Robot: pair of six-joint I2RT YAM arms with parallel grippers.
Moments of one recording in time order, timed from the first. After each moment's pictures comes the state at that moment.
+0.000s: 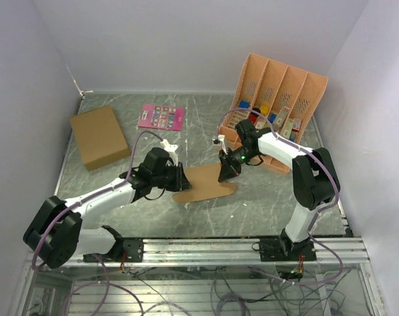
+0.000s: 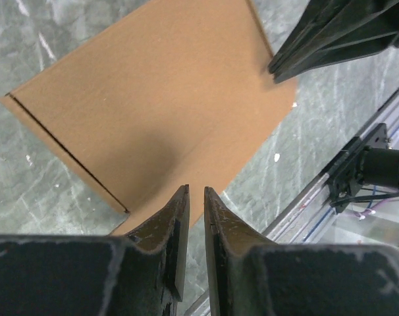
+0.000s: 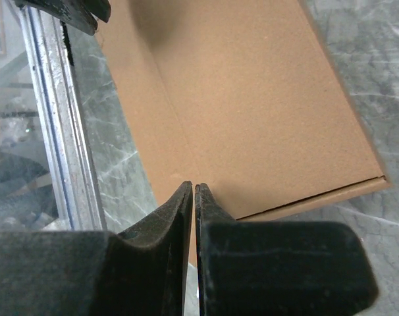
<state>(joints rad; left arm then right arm) -0.66 1.23 0.63 -0.06 0.31 -0.56 0.40 1.80 1.21 -0.80 -0.91 -0.64</state>
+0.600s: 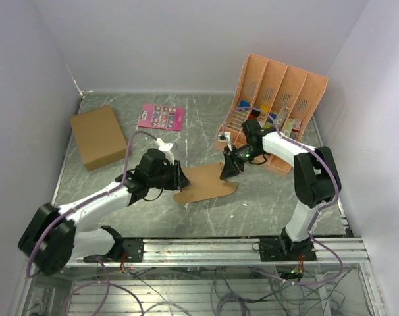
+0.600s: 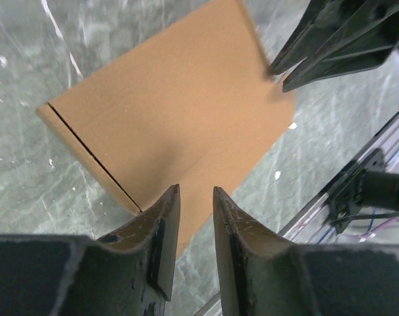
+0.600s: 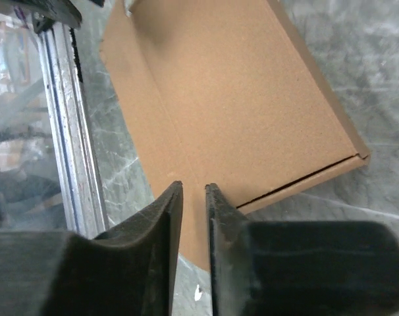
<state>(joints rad) -0.65 1.23 0.59 -0.01 0.25 -0.58 0.35 1.83 1.20 -0.76 -0.96 -0.60</state>
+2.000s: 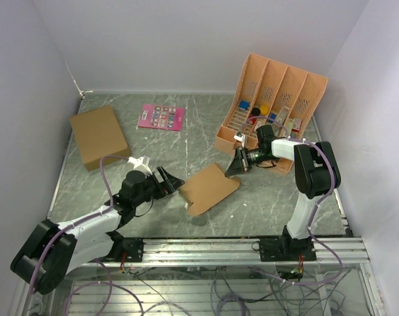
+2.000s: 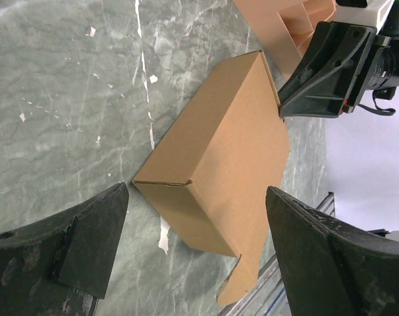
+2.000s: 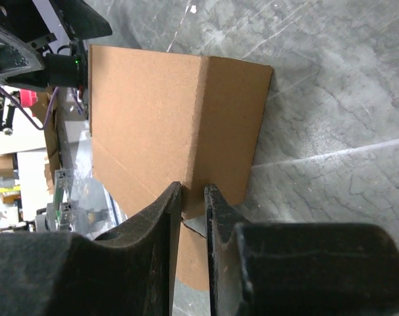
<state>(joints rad) -0.54 1.02 0.18 0.45 0.15 -0.92 0.17 1.91 1.05 -0.44 -1.11 -0.20</state>
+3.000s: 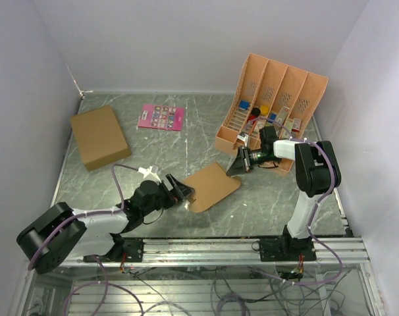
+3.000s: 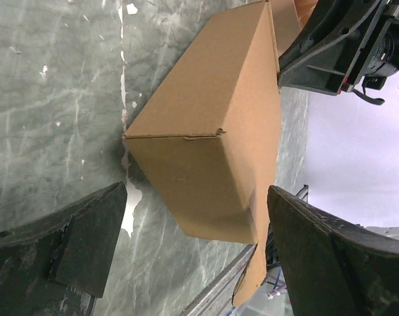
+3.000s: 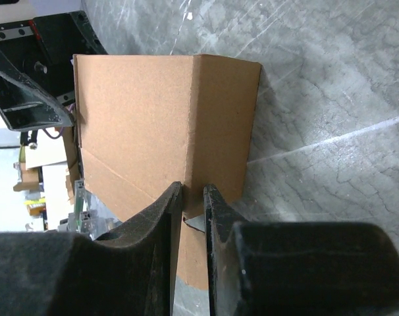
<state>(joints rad) -0.77 1.15 0.14 0.61 -0.01 -1.15 0.14 1.93 1.04 -0.40 -1.14 -0.13</state>
